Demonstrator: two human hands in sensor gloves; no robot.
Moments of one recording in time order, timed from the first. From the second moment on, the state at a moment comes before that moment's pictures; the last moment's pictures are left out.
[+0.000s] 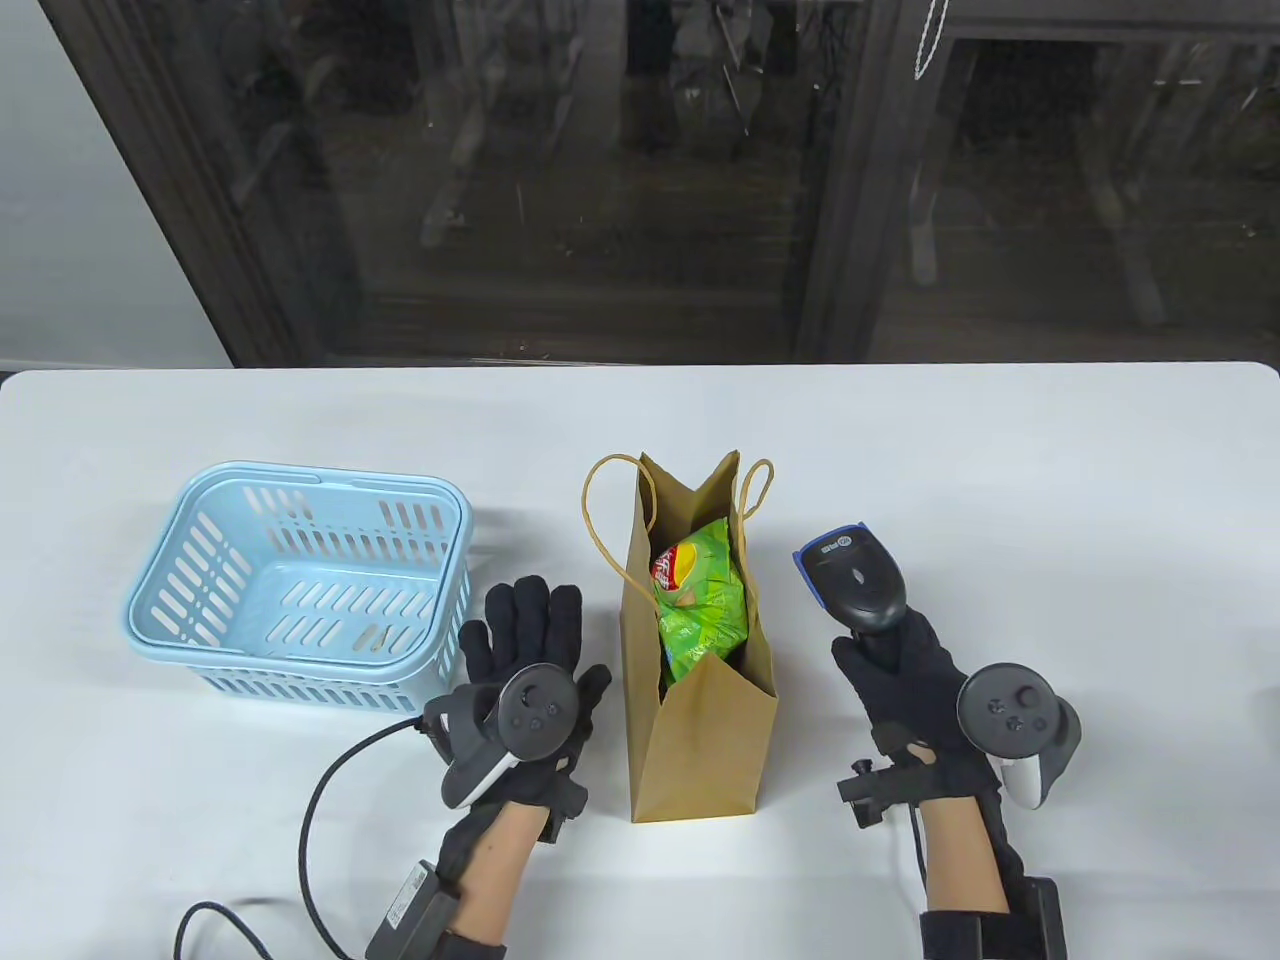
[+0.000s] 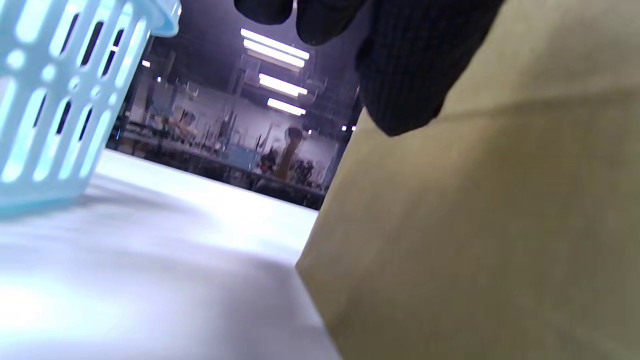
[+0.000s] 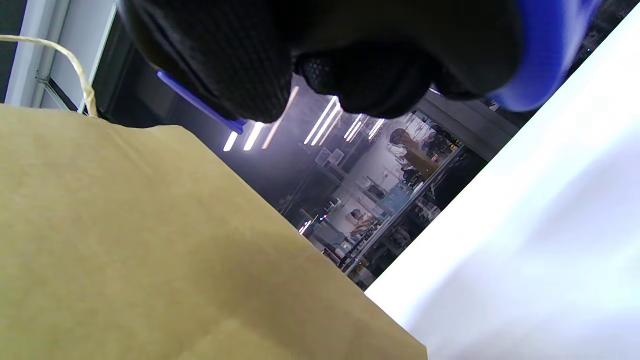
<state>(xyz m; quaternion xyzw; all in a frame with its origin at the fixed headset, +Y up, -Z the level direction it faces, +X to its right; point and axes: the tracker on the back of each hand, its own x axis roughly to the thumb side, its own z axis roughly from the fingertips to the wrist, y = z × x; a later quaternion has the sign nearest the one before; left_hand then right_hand) -0.142 -0.704 -0.298 0.08 -0.08 0.17 0.98 0.223 -0.715 -0.303 0.06 -0.17 0.87 0.46</state>
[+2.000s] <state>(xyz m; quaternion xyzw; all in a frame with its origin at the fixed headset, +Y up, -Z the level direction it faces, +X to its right) -0.158 -0.718 -0.303 0.07 -0.05 0.17 0.98 0.255 -0.687 -0.331 -0.07 -0.20 0.97 0.13</state>
